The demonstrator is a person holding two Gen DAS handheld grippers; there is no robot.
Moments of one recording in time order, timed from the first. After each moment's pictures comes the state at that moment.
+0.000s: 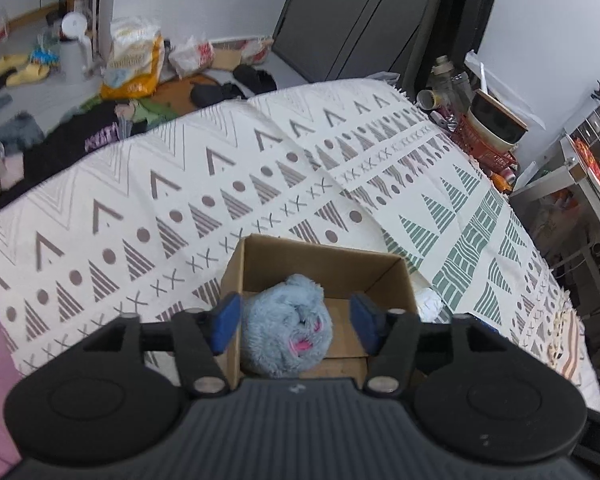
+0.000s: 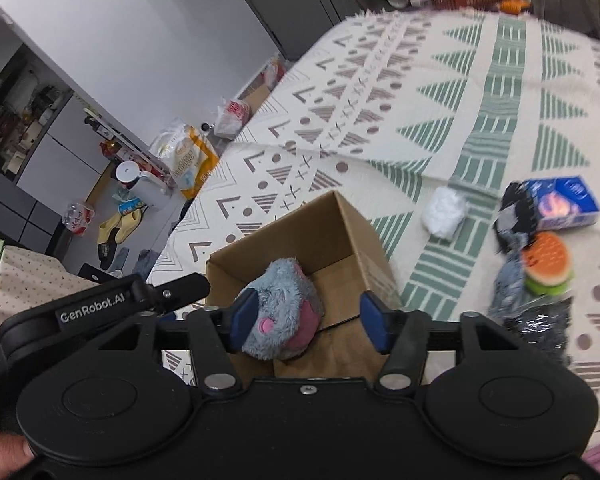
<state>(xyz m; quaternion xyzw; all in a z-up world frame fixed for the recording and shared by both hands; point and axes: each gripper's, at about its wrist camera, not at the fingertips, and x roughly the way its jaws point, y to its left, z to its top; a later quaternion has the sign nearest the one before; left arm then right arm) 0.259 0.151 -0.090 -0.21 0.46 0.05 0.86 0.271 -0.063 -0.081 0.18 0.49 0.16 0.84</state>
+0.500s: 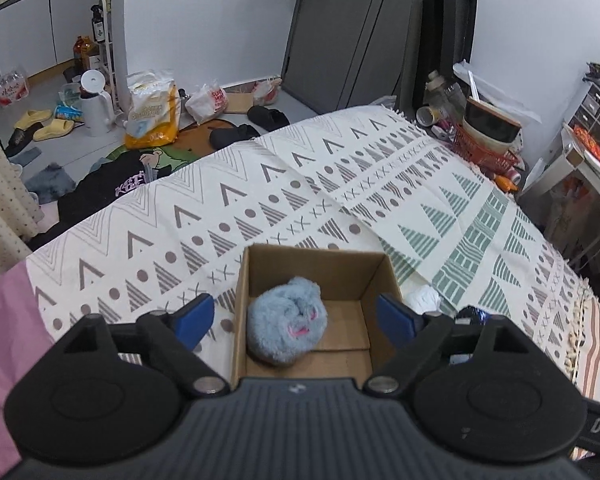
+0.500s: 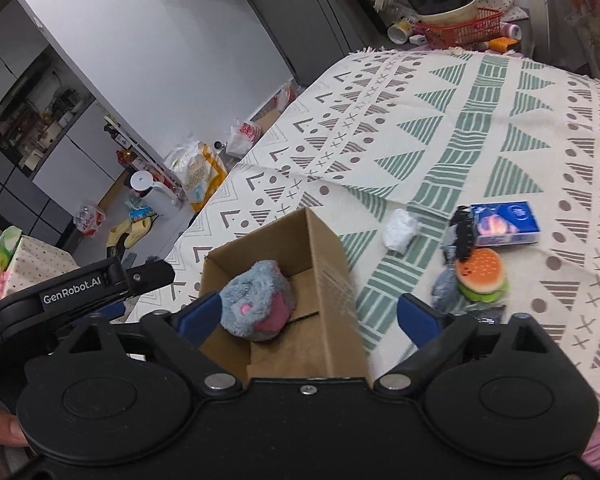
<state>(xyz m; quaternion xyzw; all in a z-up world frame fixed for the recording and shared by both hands) 0.217 0.107 -0.052 -0.14 0.42 0.09 0.89 0.234 -0.124 -0.059 0.17 0.45 0.18 0.86</state>
